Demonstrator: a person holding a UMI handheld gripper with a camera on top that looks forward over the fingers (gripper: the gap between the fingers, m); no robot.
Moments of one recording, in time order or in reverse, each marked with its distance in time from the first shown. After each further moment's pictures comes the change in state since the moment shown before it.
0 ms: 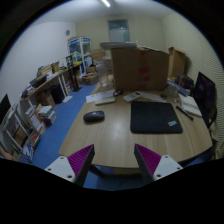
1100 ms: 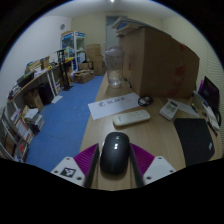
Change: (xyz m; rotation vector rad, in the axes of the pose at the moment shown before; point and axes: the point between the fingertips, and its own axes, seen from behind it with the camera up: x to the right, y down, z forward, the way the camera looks) arm -0.108 -0.085 0.263 -0.017 0.117 0.000
